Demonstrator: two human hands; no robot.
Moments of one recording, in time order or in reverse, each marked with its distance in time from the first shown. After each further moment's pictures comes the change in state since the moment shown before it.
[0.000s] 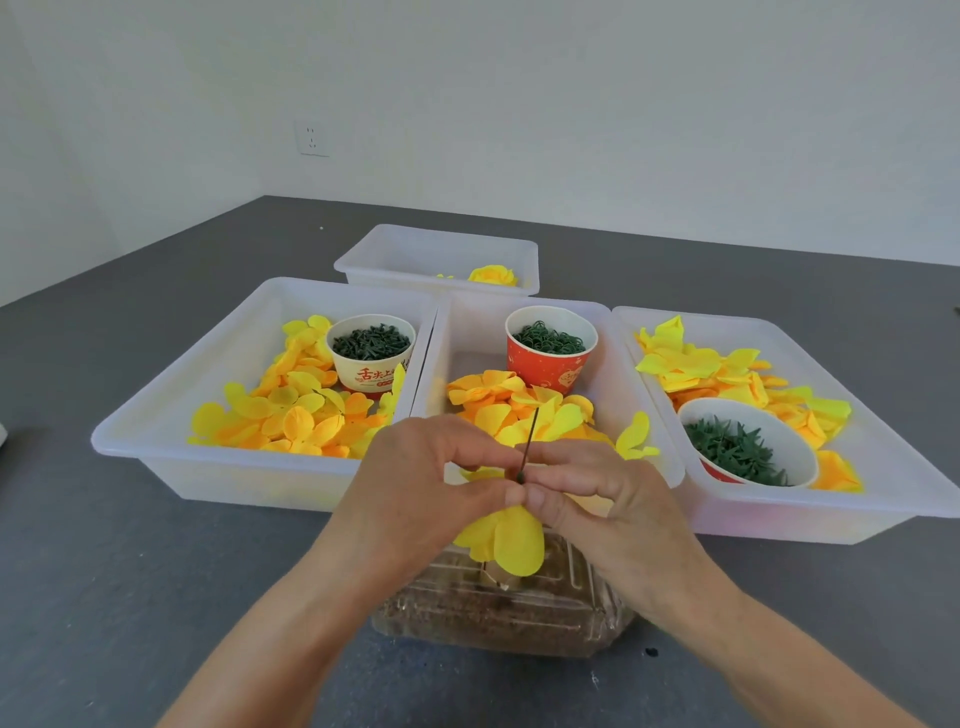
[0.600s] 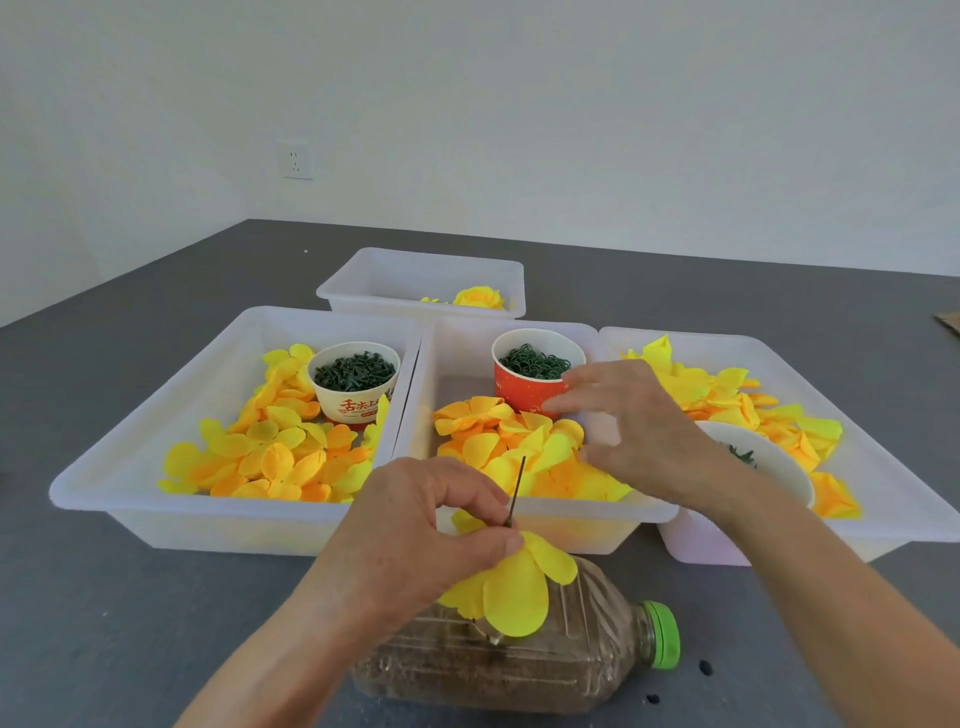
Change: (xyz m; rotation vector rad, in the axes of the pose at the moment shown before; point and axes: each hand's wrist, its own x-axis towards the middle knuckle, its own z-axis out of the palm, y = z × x) left_hand 0.010 -0.005 0.002 -0.054 -0.067 -0.050; right_hand 0.085 0.033 -0.061 -0.722 -0.077 -0.149
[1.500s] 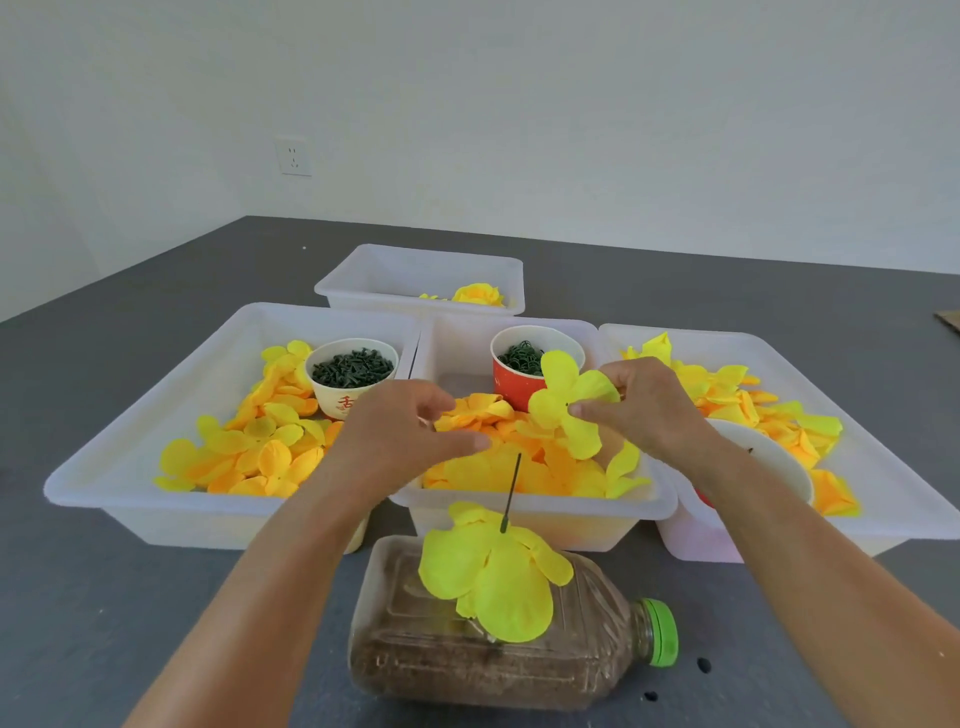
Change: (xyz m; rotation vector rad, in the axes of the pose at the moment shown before) left_hand 0.069 -0.021 -0.017 0.325 0.146 -0.138; right_hand 0.022 0.037 0.013 0.290 0.047 0.373
